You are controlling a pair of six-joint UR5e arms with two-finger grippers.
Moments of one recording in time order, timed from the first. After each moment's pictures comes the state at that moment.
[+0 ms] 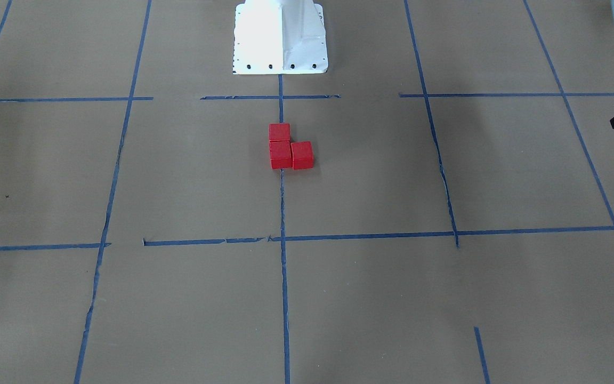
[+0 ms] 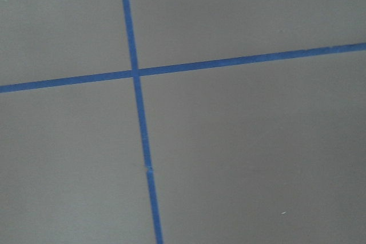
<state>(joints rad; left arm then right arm) -1.48 -1.53 -1.78 -1.48 -2.32 0.03 1.46 -1.66 1.86 -1.59 2.38 0.36</state>
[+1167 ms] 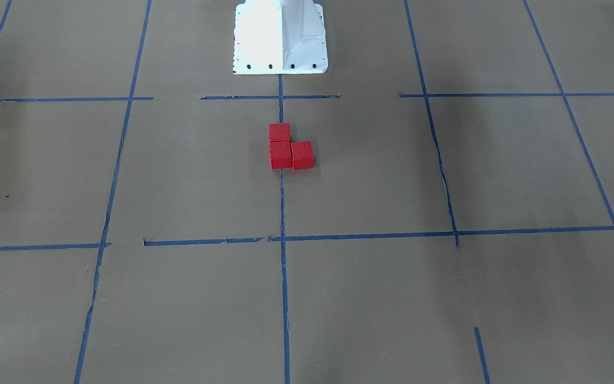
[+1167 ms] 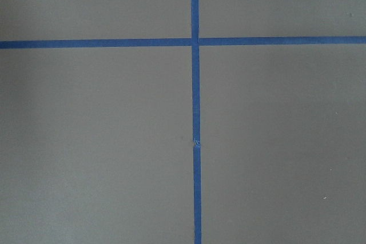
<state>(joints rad) -1.55 -1.52 -1.71 -1.41 -2.38 0.04 1.48 -1.77 1.87 -1.62 2.36 0.16</state>
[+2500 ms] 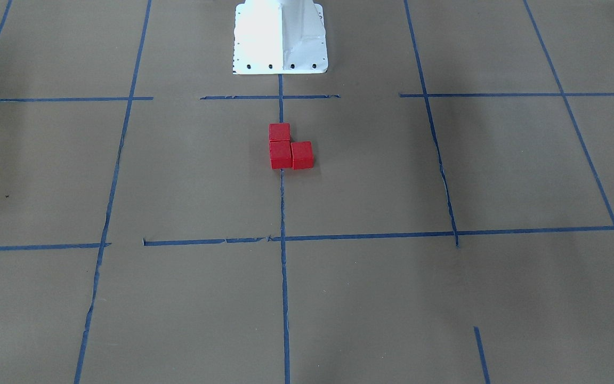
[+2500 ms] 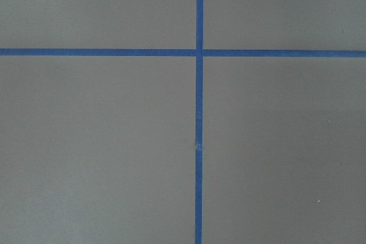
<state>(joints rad) -1.60 -1.52 -1.76 -1.38 -2.38 0.04 1.48 -1.78 1.88 -1.62 2.36 0.16</state>
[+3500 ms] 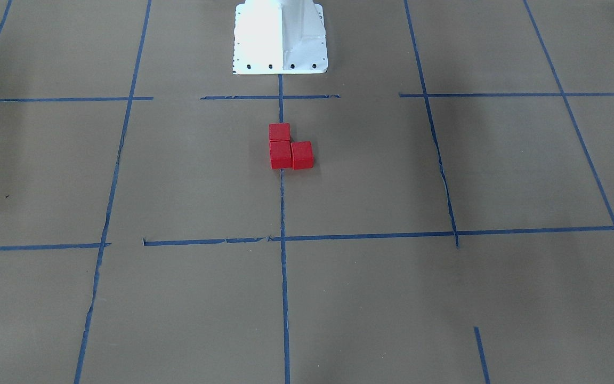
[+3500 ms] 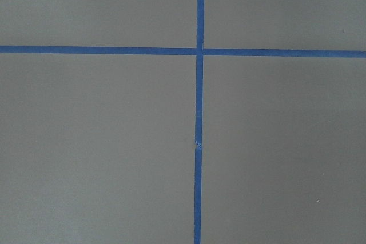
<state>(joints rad) -1.59 -1.51 -1.75 -1.39 -2.38 0.04 1.48 -1.79 1.88 -1.62 2.36 0.15</state>
